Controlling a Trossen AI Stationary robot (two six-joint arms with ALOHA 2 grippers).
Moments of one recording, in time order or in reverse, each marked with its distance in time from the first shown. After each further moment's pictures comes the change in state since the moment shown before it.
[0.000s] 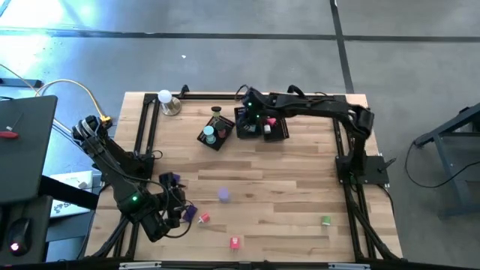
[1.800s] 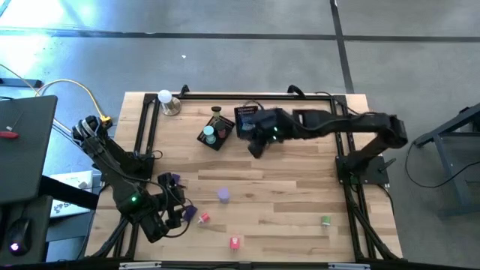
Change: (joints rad) left arm -0.005 0.000 0.000 0.009 -0.006 -0.108; right arm 0.322 -0.335 0.000 -0.101 0.064 0.019
